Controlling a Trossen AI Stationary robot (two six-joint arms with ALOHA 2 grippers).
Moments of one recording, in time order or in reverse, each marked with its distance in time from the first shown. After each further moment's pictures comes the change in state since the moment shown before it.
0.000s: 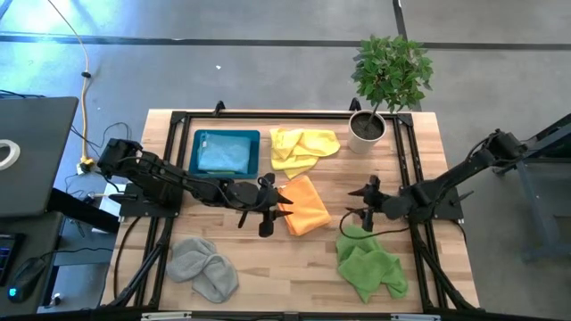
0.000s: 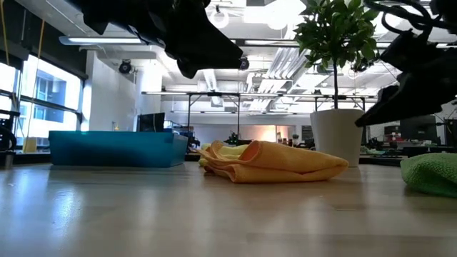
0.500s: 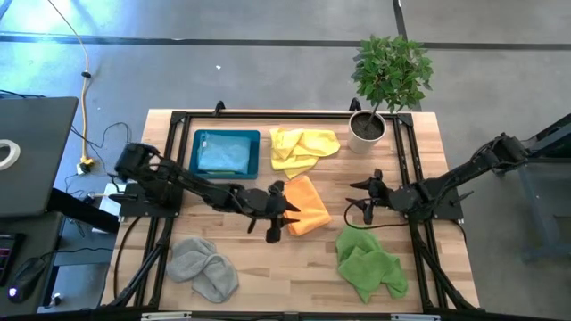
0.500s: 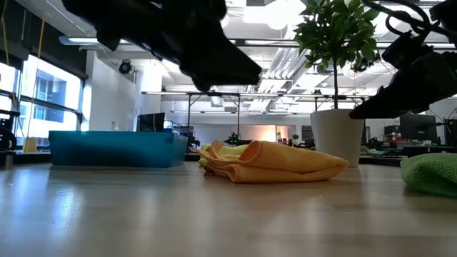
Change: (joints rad) left arm -0.009 0.164 0.050 0.111 0.042 0.028; right arm -0.069 -0.122 -0.096 0.148 0.037 -0.067
